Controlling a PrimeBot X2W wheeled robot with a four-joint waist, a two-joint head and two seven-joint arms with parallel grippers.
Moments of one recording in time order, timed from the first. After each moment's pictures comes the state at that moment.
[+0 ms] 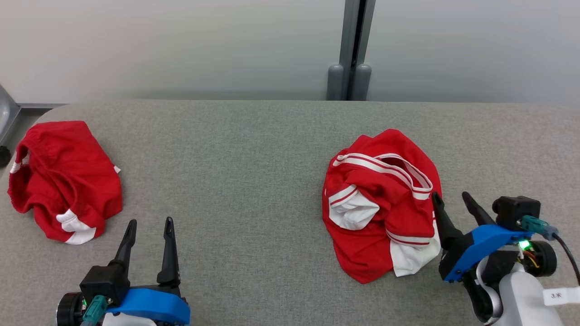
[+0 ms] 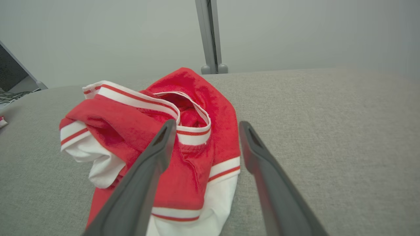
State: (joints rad) left arm -0.05 0.24 -0.25 0.24 -0.40 0.10 -0.26; right arm -0.25 -0.05 -0.07 0.36 0.18 0.13 0.06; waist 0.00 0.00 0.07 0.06
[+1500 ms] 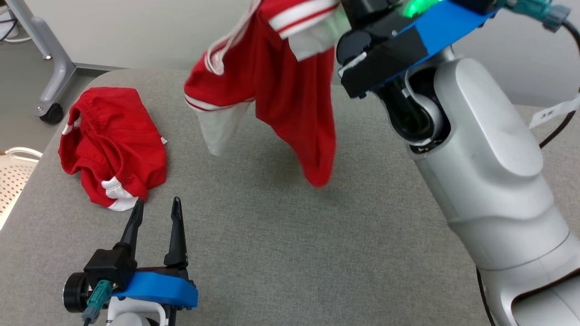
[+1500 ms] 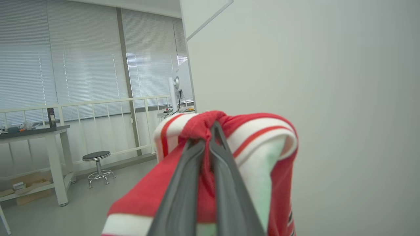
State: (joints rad) left arm -0.11 0.22 -0.28 0.22 -0.40 0.10 -0.26; right arm -1.03 -0.05 0.43 0.39 0.64 0.13 -0.06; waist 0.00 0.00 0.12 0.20
